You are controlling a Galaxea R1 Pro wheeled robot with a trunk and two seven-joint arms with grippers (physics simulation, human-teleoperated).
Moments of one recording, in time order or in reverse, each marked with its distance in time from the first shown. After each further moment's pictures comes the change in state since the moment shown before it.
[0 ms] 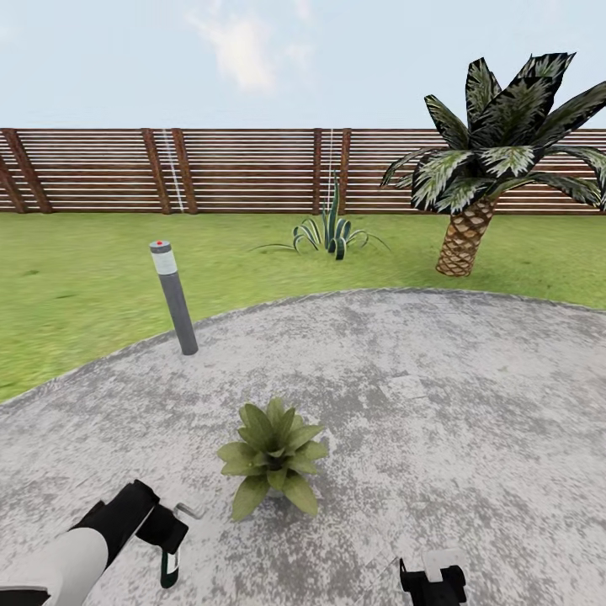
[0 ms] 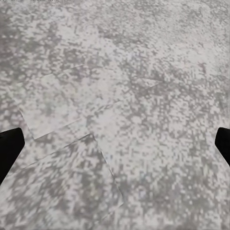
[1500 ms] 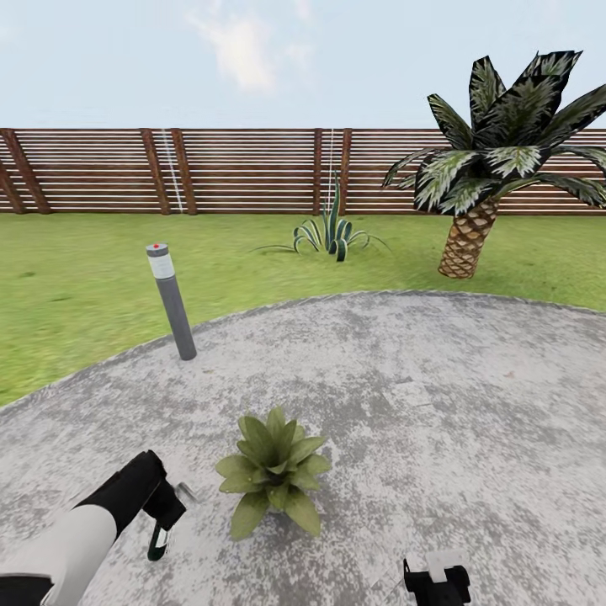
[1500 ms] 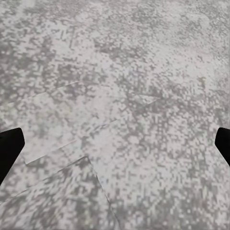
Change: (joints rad) left arm -0.040 -0.008 -0.020 -0.137 -0.296 0.100 -0.156; right arm 0.000 -0.012 0.000 0.001 0.001 0.000 -0.002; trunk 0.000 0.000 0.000
